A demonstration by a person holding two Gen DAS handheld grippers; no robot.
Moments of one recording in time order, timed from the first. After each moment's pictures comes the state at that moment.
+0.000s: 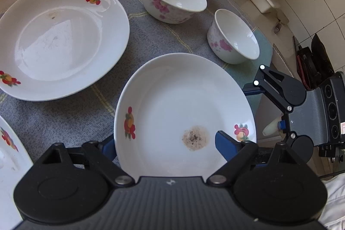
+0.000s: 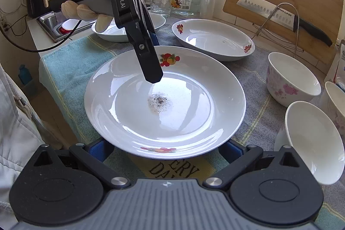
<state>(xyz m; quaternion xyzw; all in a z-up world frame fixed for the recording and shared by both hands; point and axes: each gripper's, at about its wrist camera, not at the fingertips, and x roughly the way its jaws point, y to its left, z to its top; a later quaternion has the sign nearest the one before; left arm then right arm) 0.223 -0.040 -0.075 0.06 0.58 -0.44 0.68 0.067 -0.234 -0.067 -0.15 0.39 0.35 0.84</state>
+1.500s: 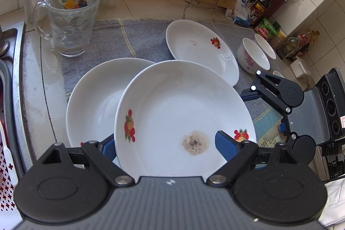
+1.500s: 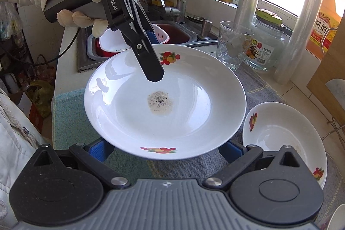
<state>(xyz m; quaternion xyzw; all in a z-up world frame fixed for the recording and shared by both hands) 0.235 0.170 -0.041 -0.05 0.53 -0.31 0.79 0.171 -0.066 -0.040 -0.21 0.34 0.51 0.76</state>
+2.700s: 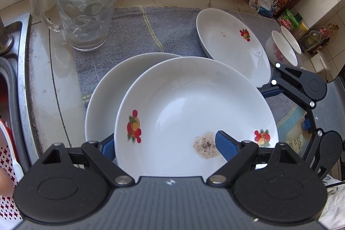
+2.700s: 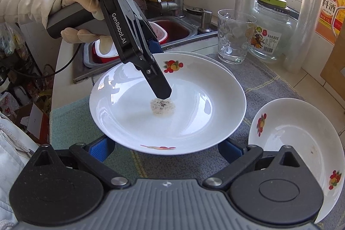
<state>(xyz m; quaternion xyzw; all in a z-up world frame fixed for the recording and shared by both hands) 0.269 0.167 -0.067 -0.02 0.57 -0.27 0.78 0.201 -0.059 -0.047 -0.16 0.38 0.52 0.75</state>
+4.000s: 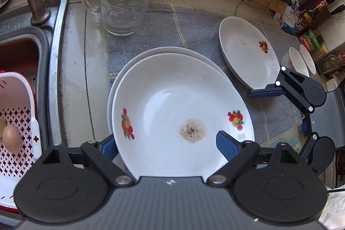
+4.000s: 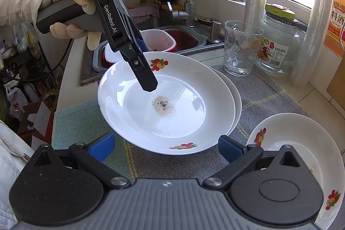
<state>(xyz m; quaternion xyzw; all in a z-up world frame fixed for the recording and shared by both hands) 0.251 0.183 -0.047 -0.06 0.59 -0.19 0.78 0.210 -0.066 -0.044 -0.17 0.35 0.55 0.74</state>
